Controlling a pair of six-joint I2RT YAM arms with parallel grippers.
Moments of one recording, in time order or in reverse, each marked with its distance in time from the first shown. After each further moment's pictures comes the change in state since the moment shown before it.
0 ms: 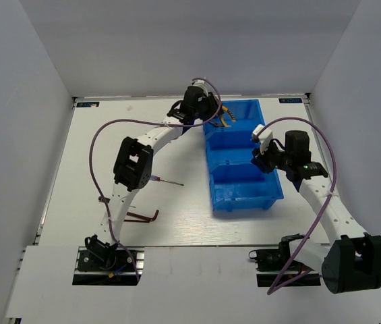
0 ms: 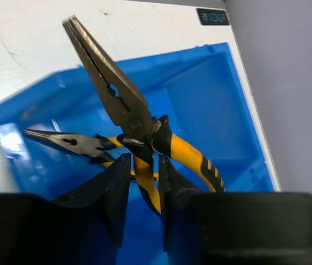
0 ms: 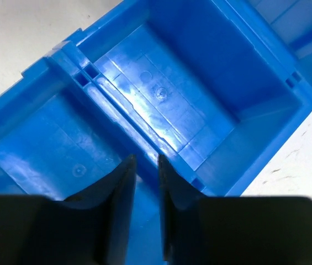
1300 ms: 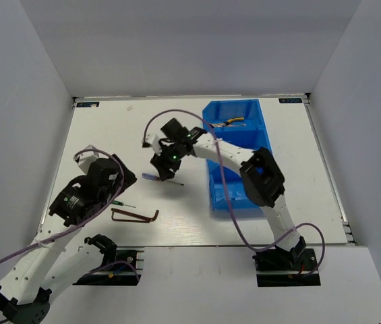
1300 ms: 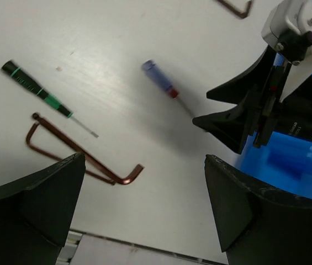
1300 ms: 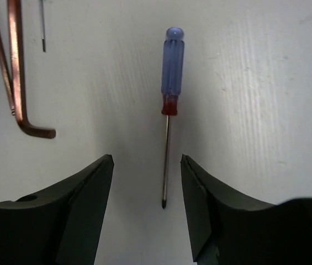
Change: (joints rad) left arm 0.004 -1.703 -1.156 -0.915 -0.618 -0.339; right arm 0.683 1.044 1.022 -0.318 -0.008 0.222
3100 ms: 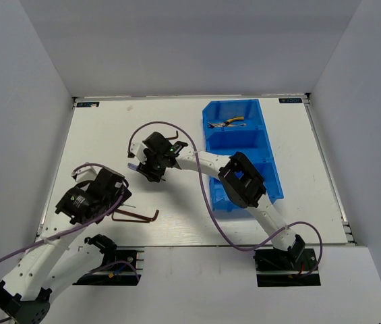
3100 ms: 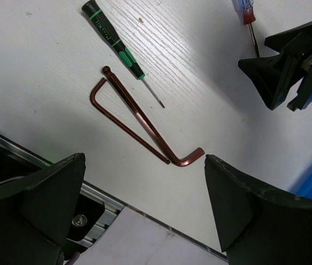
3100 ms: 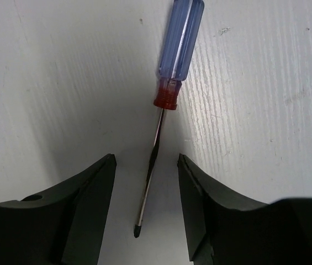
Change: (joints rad) left arm 0.000 0.006 -0.089 -0.295 -0.031 -0.200; right arm 0.124 0.254 0.132 0.205 0.256 0.000
